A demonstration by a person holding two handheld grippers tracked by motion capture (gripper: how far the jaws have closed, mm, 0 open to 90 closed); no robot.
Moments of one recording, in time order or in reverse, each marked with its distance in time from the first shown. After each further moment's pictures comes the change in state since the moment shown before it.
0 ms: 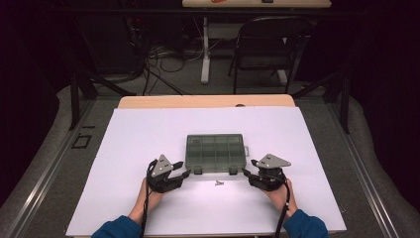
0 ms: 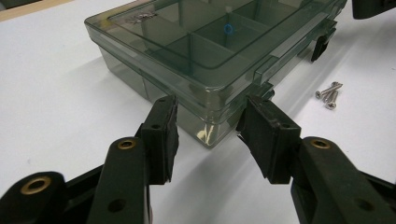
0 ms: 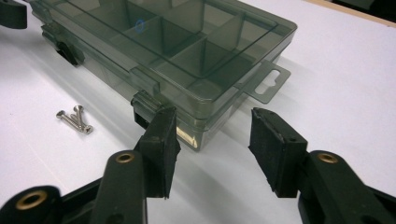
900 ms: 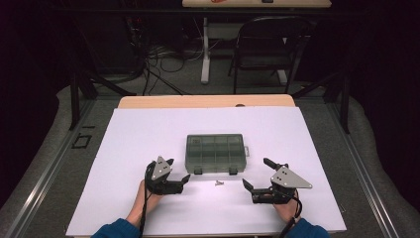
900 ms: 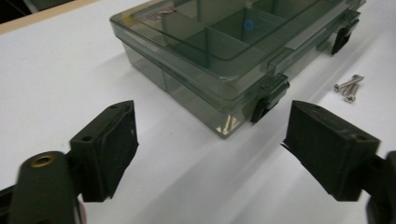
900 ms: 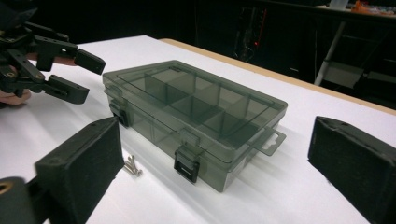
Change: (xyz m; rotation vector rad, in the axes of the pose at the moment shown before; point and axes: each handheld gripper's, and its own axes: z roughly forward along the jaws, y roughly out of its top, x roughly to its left) left arm -0.006 -0.001 -0.007 0.024 0.075 0.018; right arm 0.017 -0.009 -0.047 -0.330 0.015 -0.013
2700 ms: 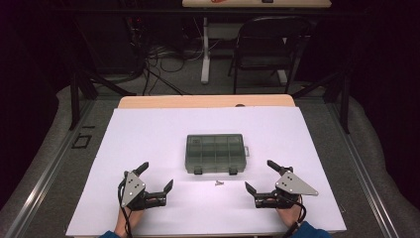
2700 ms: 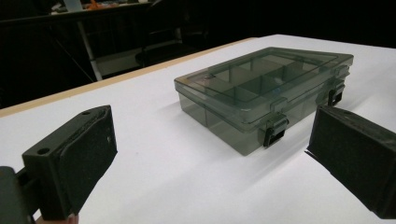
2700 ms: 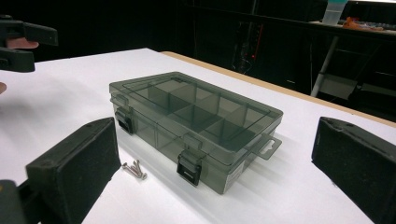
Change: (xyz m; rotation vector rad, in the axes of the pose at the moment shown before) left arm -0.006 -0.026 -0.066 -0.307 0.160 -0.022; right arm 0.004 -0.002 -0.014 -0.059 -0.001 -0.003
